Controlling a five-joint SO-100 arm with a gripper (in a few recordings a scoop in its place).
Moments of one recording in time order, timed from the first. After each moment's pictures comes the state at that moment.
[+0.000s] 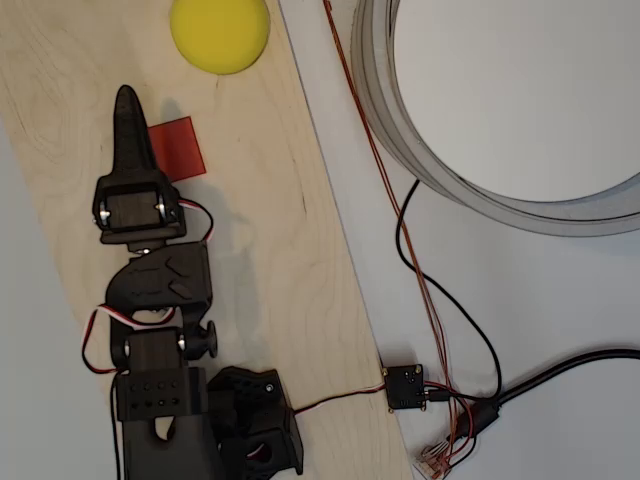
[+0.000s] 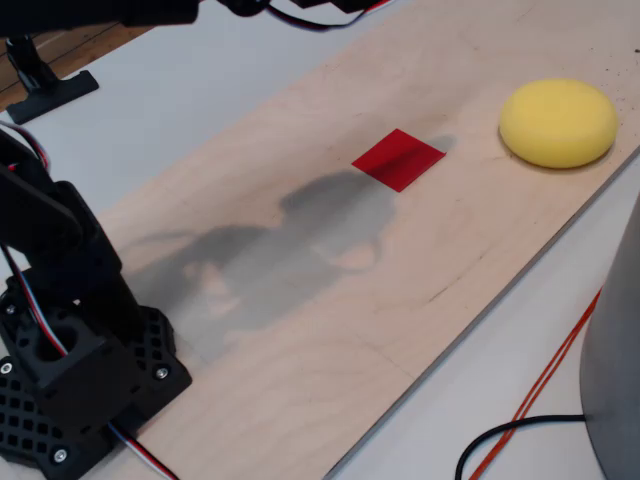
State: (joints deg) arm 100.9 109.3 128.9 -6.1 7.0
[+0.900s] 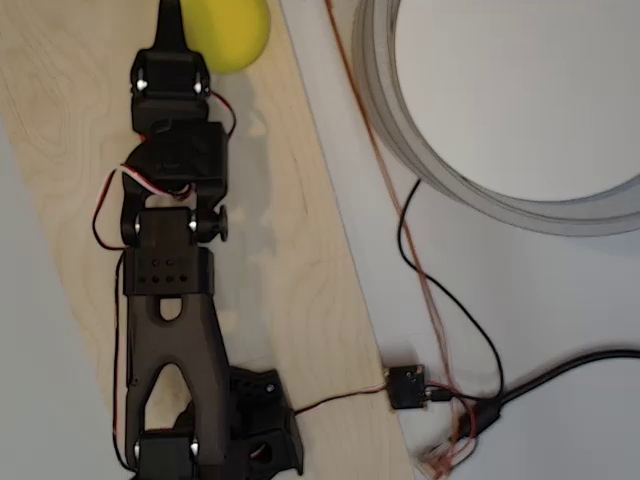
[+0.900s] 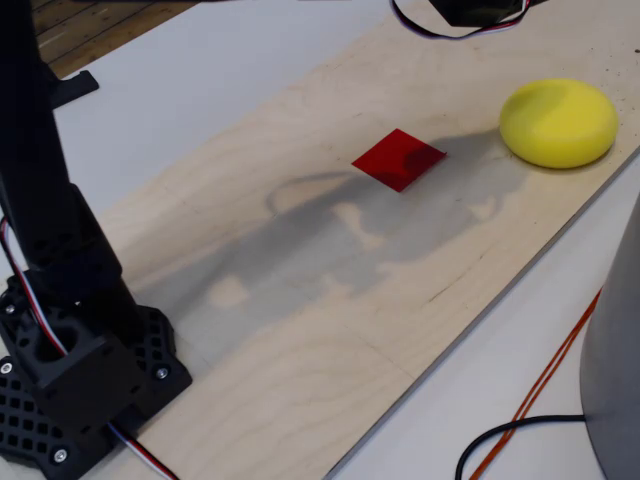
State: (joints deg) arm 103.4 72.2 92.9 5.7 14.5
